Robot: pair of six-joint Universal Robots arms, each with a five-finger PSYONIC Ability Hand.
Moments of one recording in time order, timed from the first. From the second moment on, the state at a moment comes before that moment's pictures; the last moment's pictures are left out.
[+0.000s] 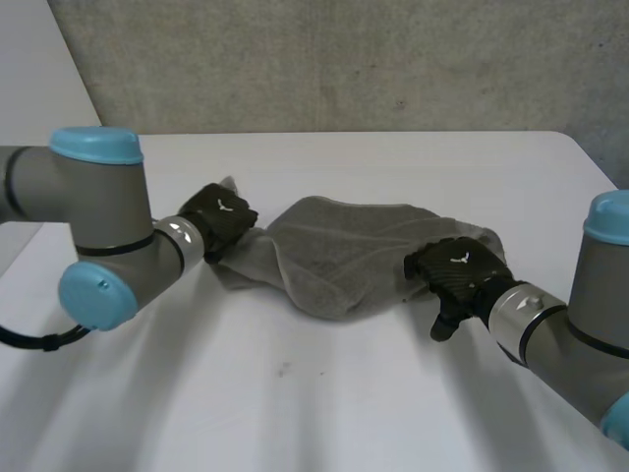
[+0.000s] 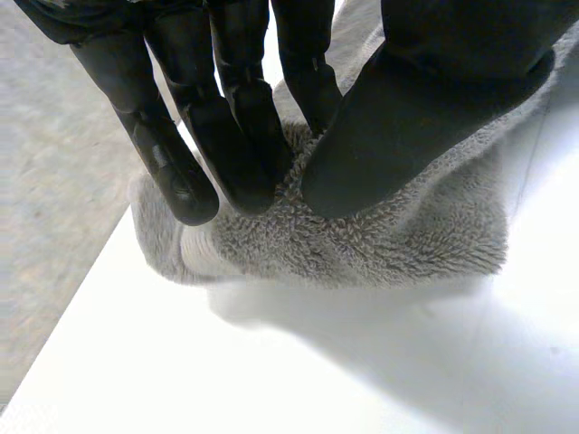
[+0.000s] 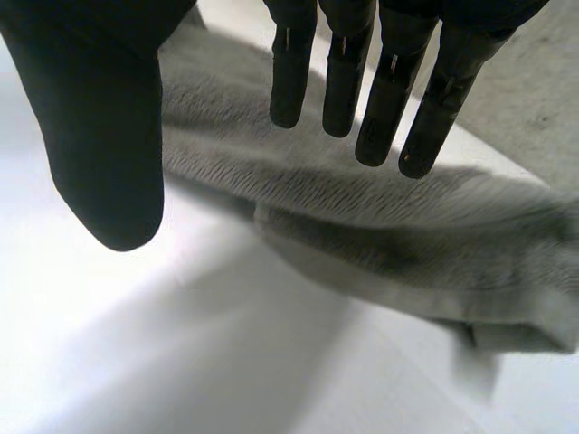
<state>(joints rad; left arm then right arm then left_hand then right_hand) 4.30 -2.24 -1.12 2.96 -1.43 3.87 1.94 -1.26 1.69 0.01 1.33 2.79 1.16 1.21 1.21 1.21 1.02 0.42 0.49 0.49 0.50 0.31</state>
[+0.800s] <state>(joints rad) 4.17 -1.64 -1.63 3.17 -1.55 3.67 2.10 -1.12 1.73 -0.40 1.46 2.84 1.16 1.21 1.21 1.22 1.02 0.93 1.17 1.18 1.19 0.96</state>
